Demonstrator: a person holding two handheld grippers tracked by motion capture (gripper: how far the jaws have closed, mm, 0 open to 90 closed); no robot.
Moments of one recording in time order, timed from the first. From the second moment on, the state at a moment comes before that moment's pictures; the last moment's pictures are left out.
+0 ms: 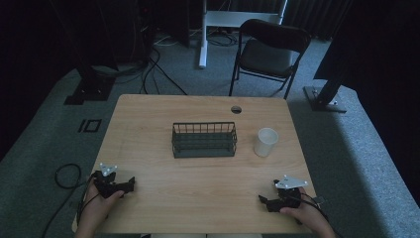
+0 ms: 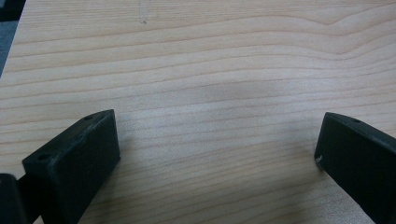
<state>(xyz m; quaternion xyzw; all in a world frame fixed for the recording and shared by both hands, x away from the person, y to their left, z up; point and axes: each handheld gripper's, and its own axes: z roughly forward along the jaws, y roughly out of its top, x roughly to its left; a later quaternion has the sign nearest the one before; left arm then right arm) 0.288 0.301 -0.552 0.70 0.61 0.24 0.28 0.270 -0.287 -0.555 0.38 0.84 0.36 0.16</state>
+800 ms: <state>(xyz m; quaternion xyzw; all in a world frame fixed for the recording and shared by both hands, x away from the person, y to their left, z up) 0.288 0.301 -0.552 0.70 0.61 0.24 0.28 0.282 -0.286 -0.542 0.38 0.83 0.37 0.18</state>
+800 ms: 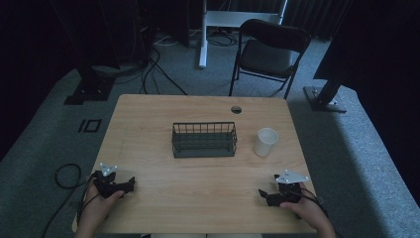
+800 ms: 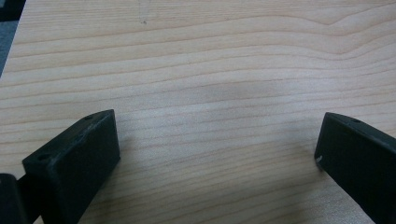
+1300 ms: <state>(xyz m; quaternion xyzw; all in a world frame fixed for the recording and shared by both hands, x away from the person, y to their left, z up) 0.288 0.301 -0.552 0.70 0.61 0.24 0.28 0.297 -0.294 -0.533 0.43 0.79 0.39 0.21</state>
